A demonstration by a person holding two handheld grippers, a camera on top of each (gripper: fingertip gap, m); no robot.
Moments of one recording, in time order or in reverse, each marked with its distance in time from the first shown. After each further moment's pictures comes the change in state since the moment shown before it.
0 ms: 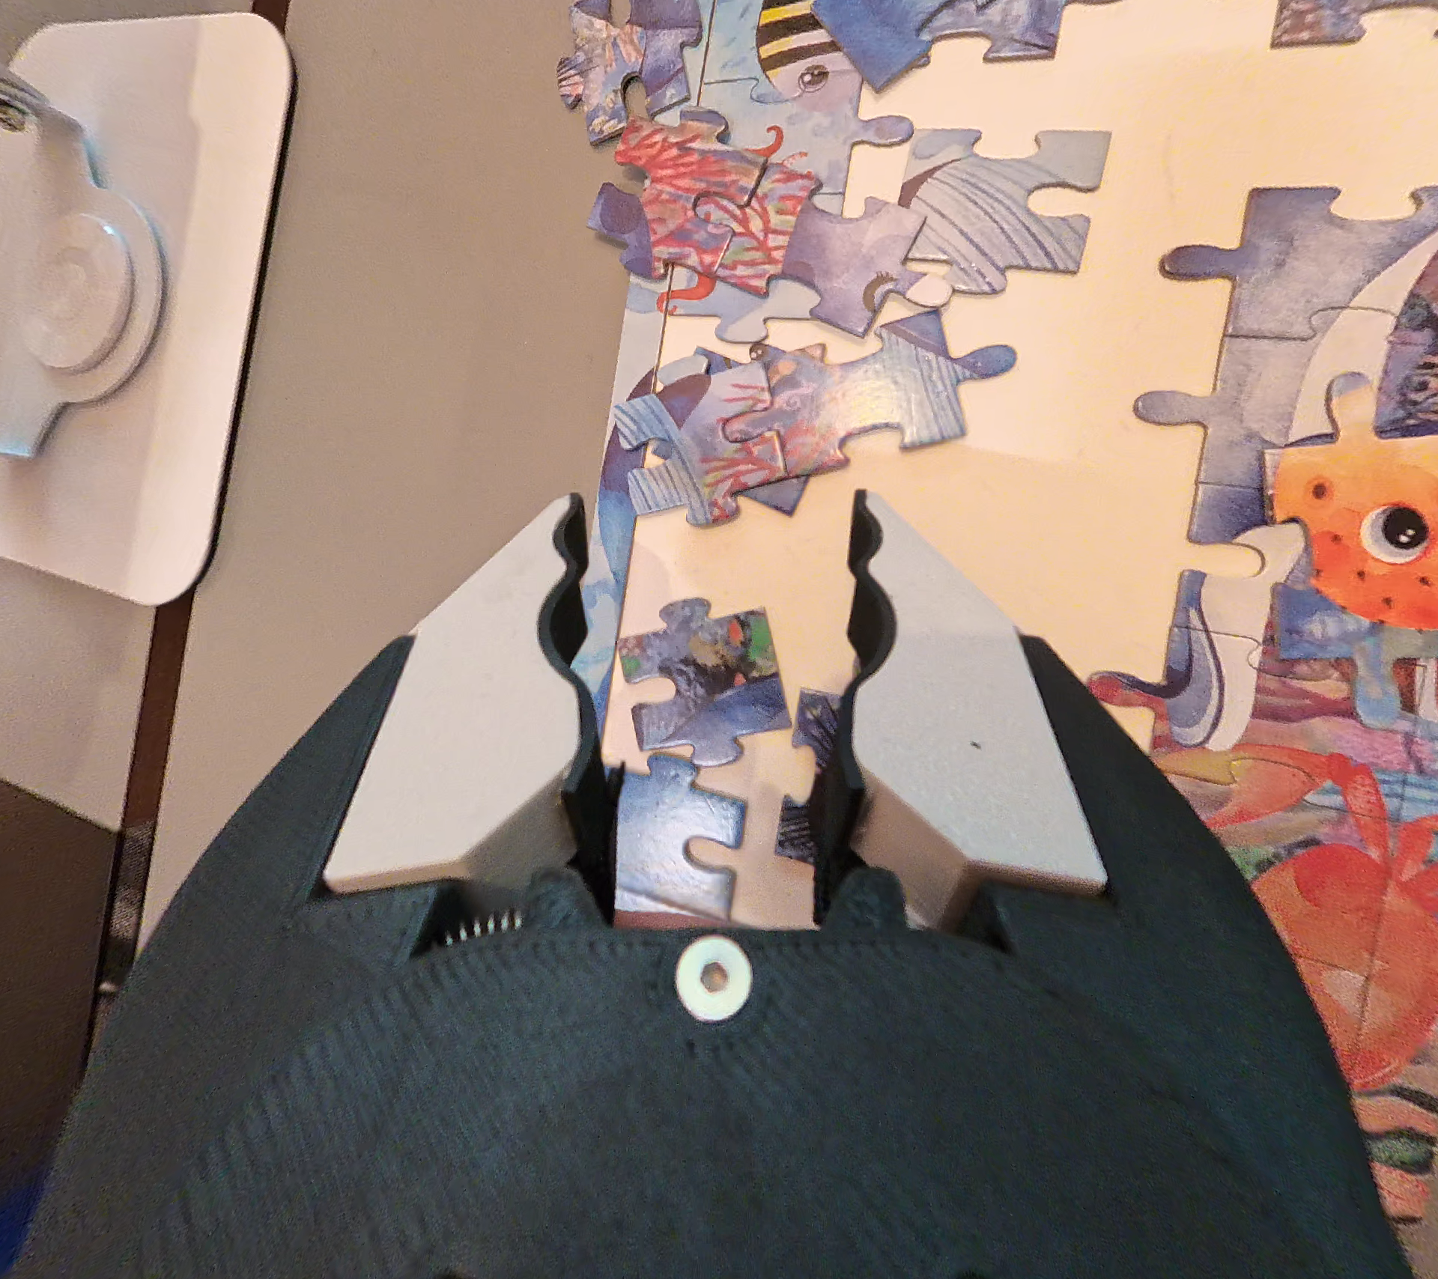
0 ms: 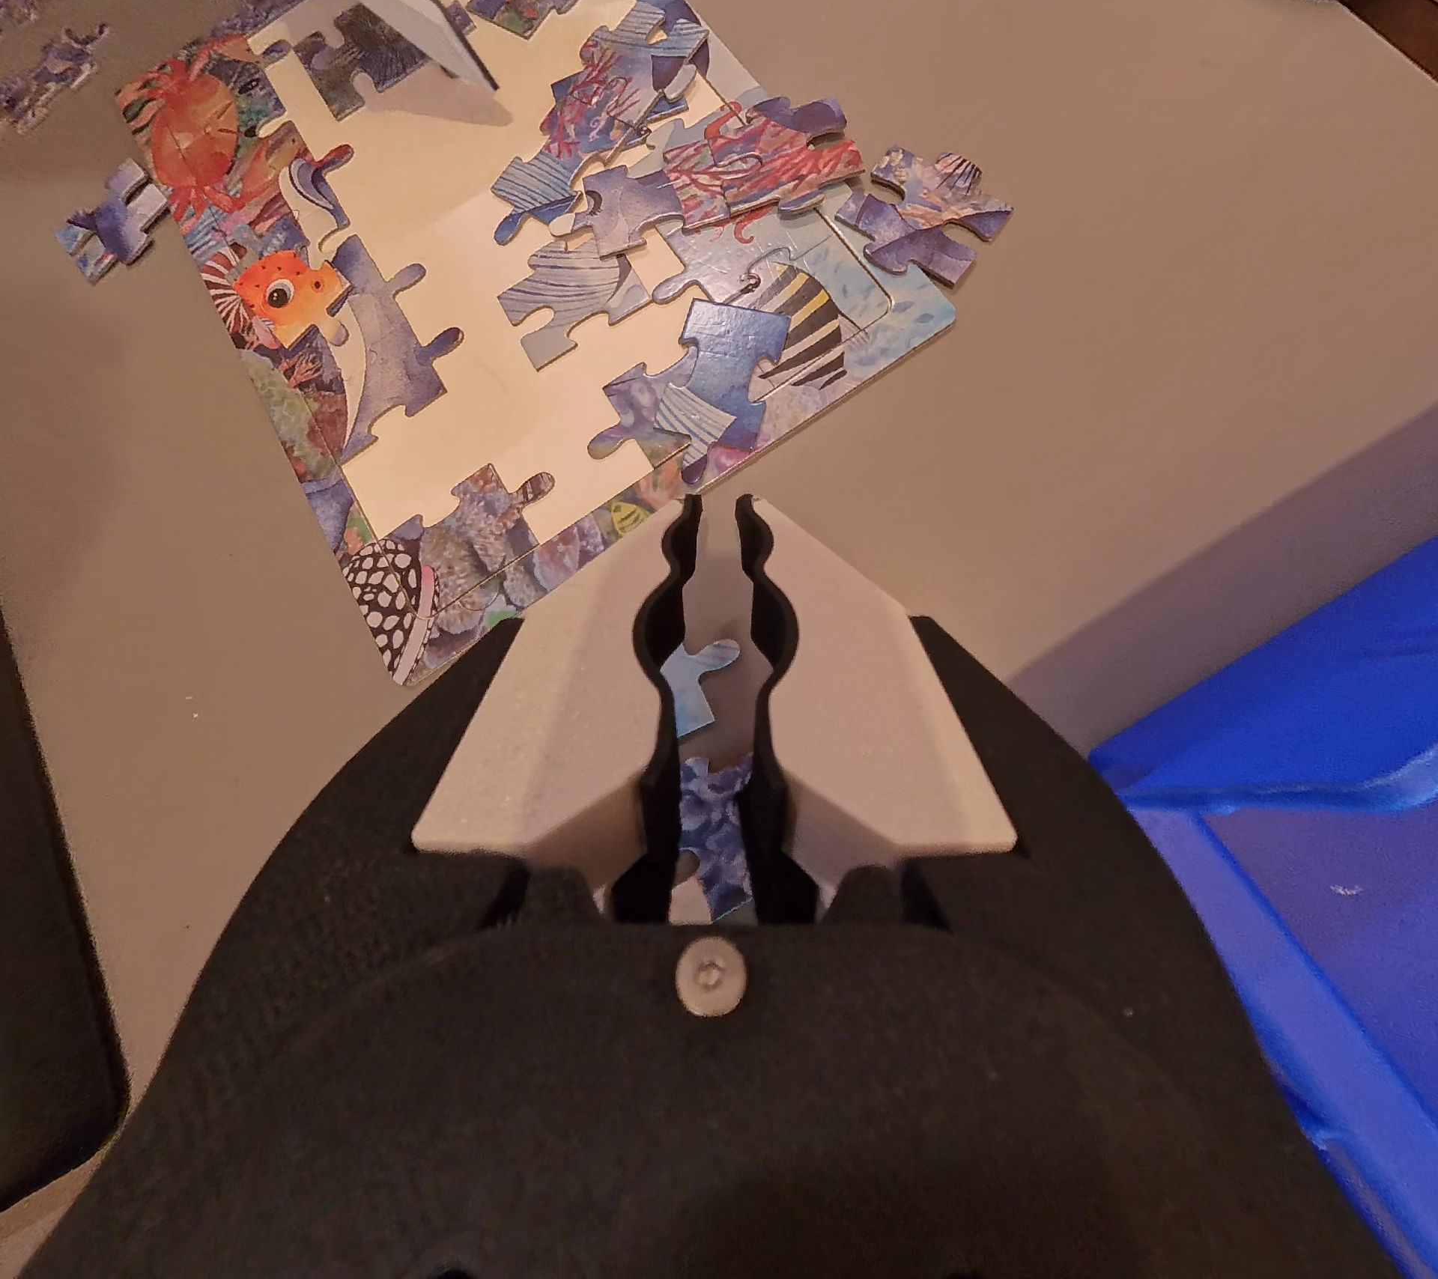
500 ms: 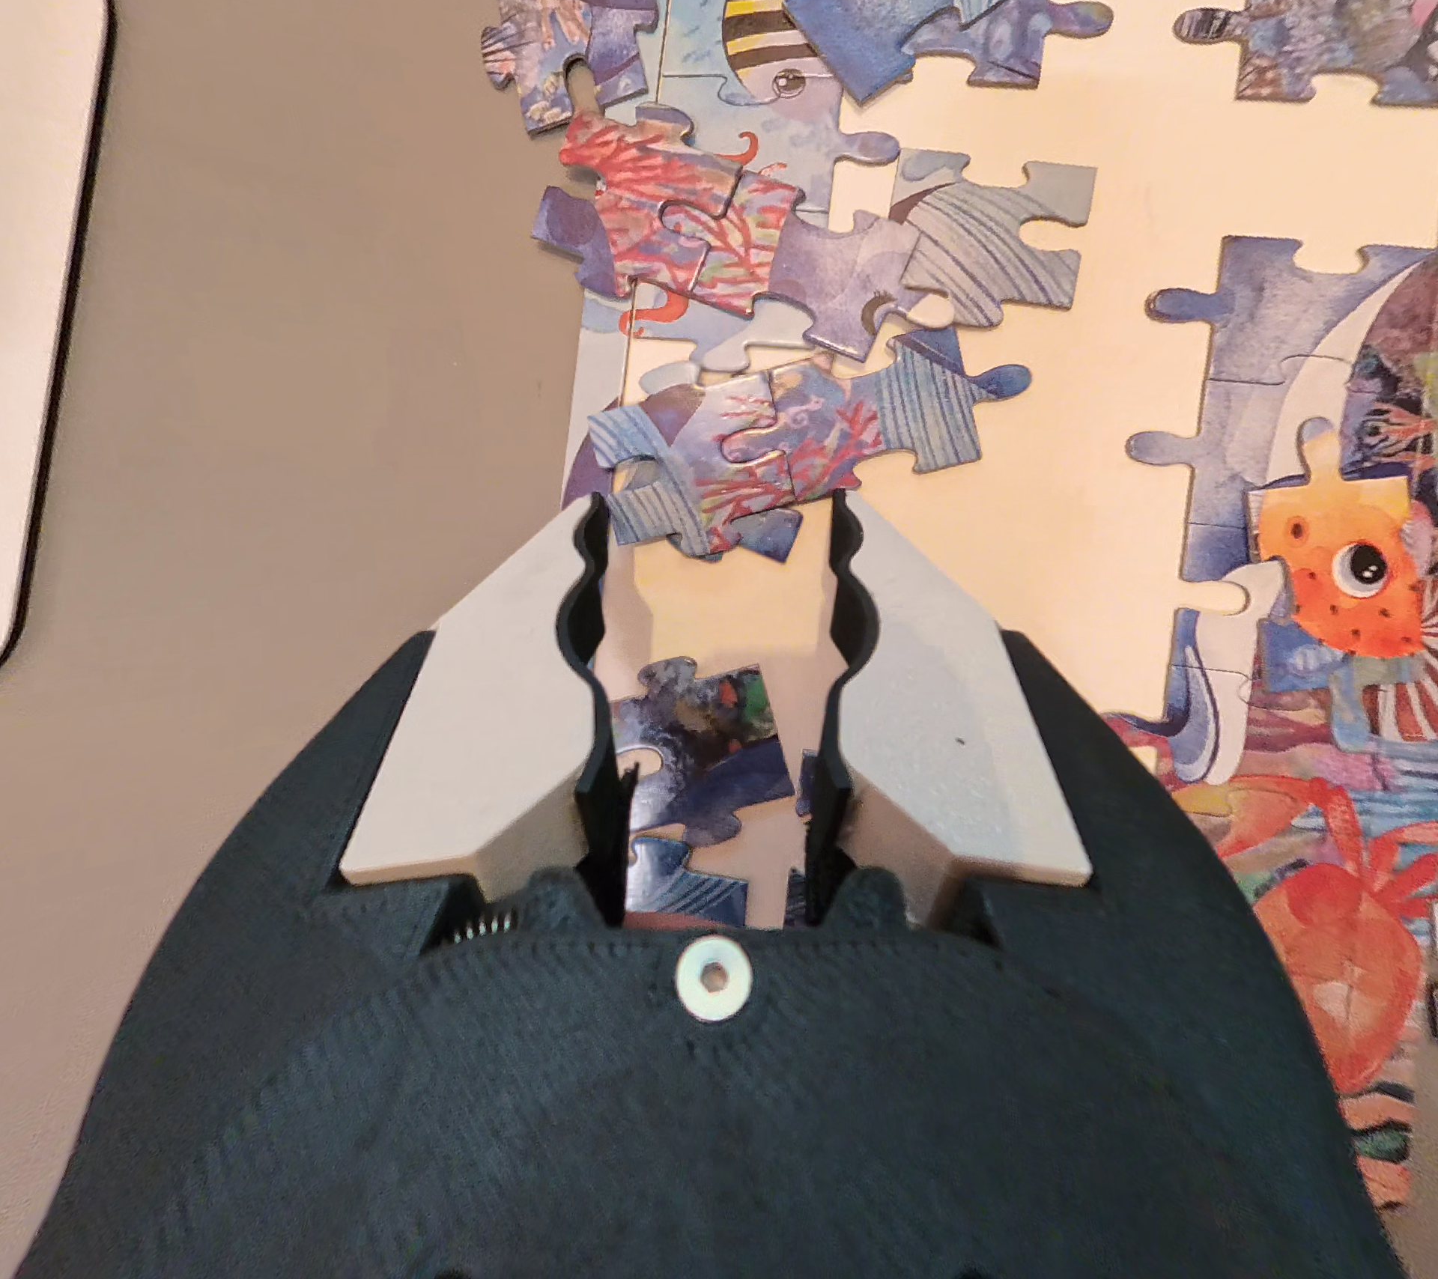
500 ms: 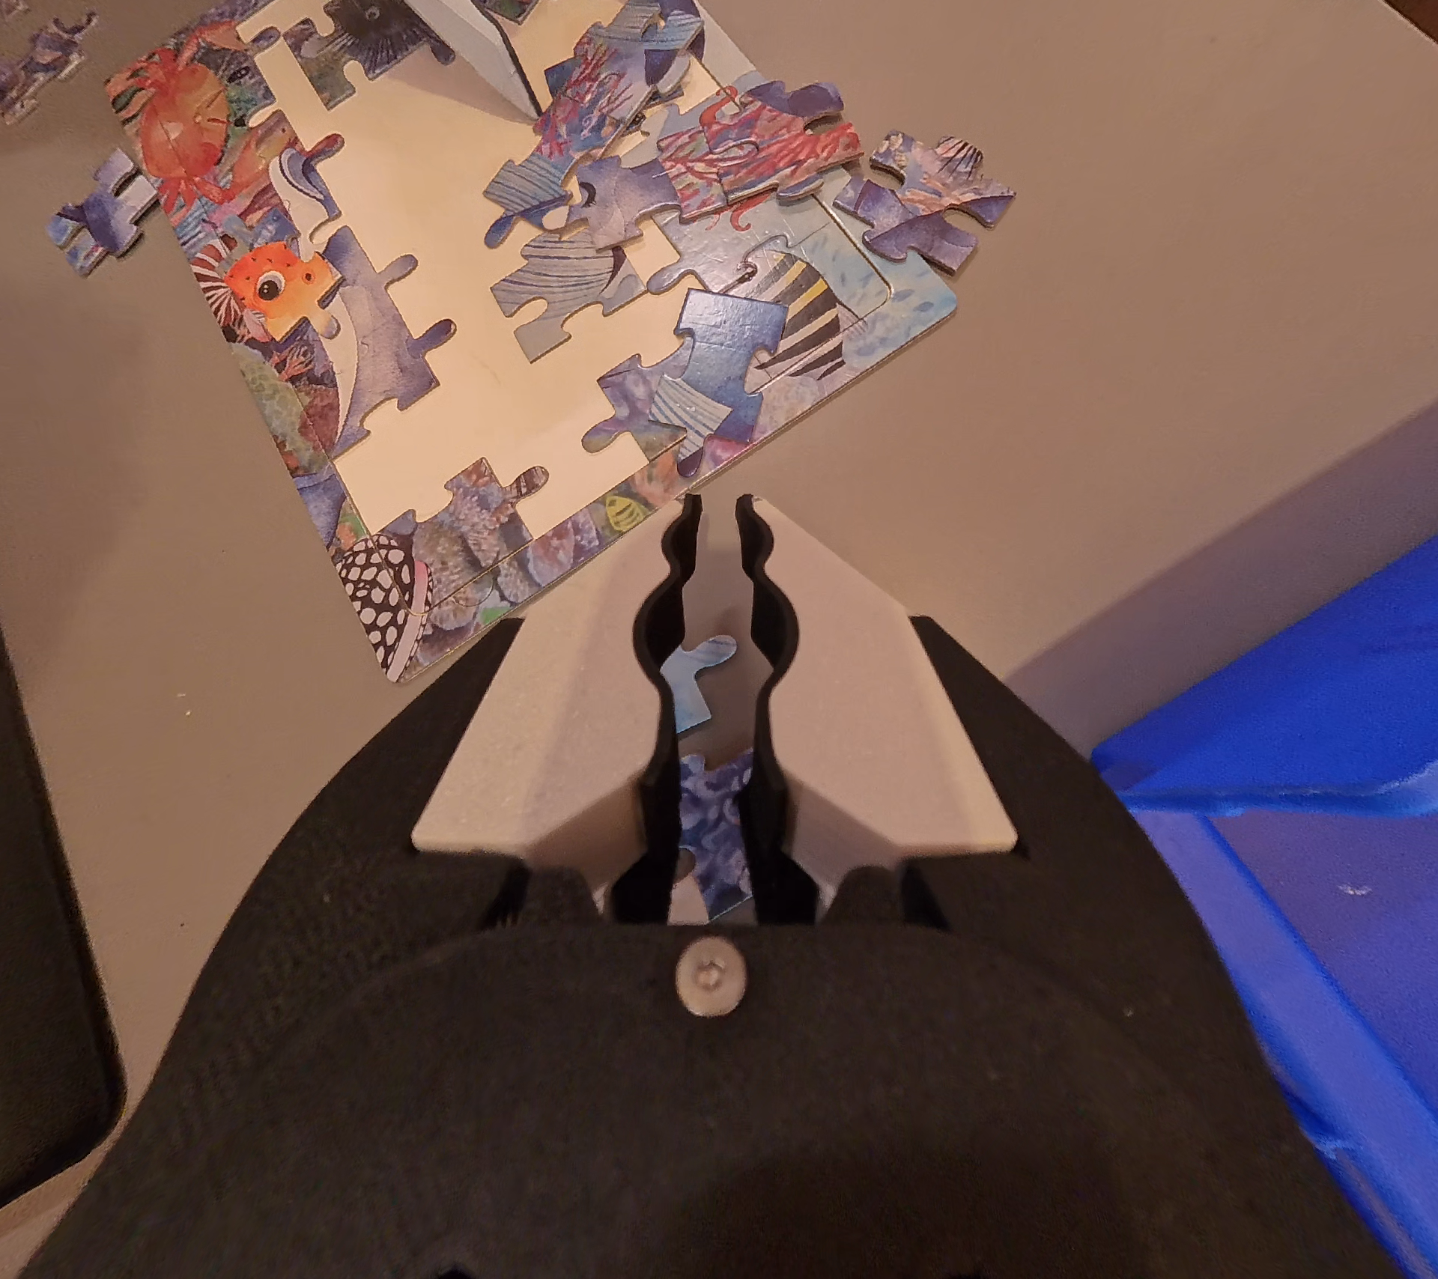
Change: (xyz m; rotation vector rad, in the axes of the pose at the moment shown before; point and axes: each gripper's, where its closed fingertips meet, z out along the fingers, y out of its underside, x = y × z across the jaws) left arm 0.005 -0.002 0.022 -0.006 0.175 -0.064; right arm 0.001 0.003 0.002 -0.010 -0.003 0.006
